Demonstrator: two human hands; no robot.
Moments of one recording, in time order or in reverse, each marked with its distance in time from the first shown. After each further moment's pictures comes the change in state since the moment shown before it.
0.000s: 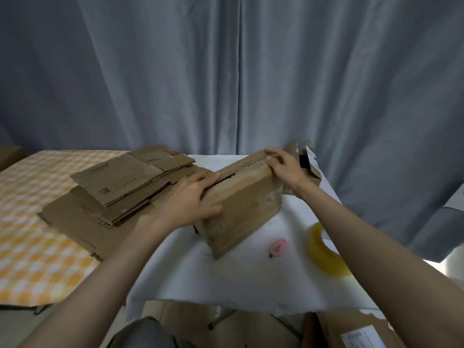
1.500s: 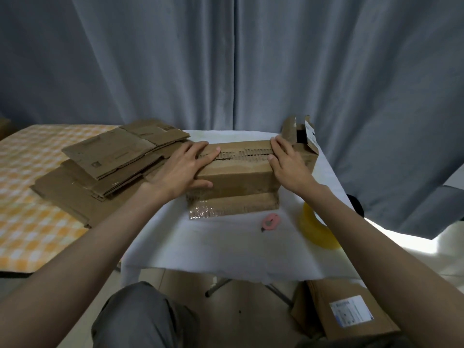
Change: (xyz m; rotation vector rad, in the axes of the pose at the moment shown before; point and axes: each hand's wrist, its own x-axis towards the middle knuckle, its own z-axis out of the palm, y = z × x) left_hand 0.030 -0.028 0.033 0.341 0.091 0.255; right_hand -0.047 0.045 -0.002 -0.565 -0.064 -0.177
